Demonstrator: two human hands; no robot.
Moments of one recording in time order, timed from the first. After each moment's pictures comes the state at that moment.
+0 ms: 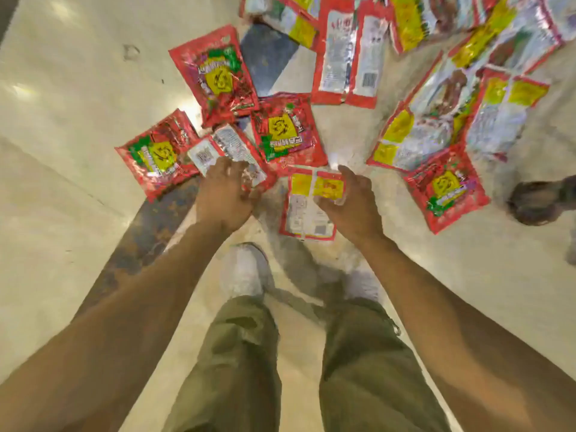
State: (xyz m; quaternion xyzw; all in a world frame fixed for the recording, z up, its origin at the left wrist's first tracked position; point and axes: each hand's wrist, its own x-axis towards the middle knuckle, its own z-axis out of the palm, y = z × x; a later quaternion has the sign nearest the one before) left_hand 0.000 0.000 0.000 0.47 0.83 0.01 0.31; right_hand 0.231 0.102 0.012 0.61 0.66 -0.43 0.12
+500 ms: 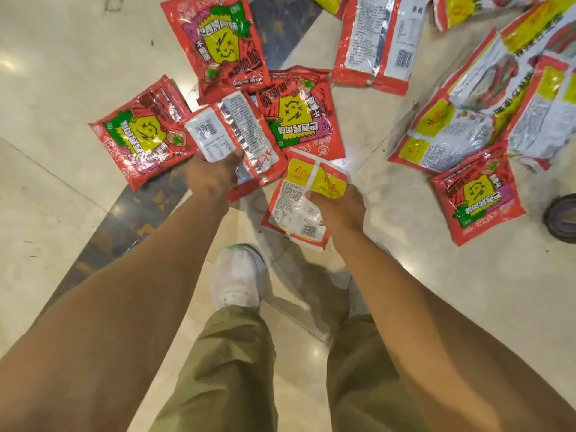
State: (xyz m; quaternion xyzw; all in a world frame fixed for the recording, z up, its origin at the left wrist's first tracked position) left_hand -0.011 0.012 -0.077 -0.14 0.83 0.37 0.39; right_hand 0.194 0.071 -0.082 0.75 0.45 -0.49 0.06
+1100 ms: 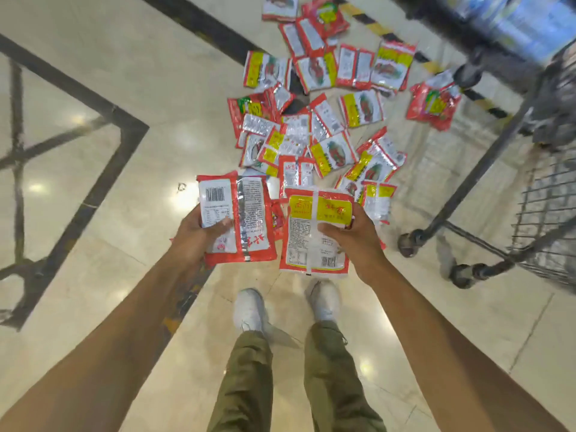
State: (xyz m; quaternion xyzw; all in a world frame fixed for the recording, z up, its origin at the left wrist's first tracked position) left_hand -0.055 0.075 0.360 0.08 0.68 0.43 0.59; right_hand 0.222 0.196 0.374 0.65 0.43 -0.62 -0.11
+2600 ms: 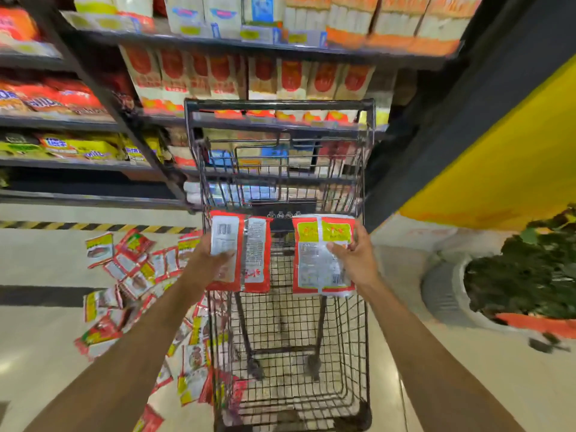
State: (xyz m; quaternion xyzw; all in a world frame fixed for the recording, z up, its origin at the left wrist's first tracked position) left_hand 0.540 0.607 0.755 0.45 0.61 0.29 0.58; right_hand 0.868 0.574 0.770 0.67 0.35 -0.50 -0.43
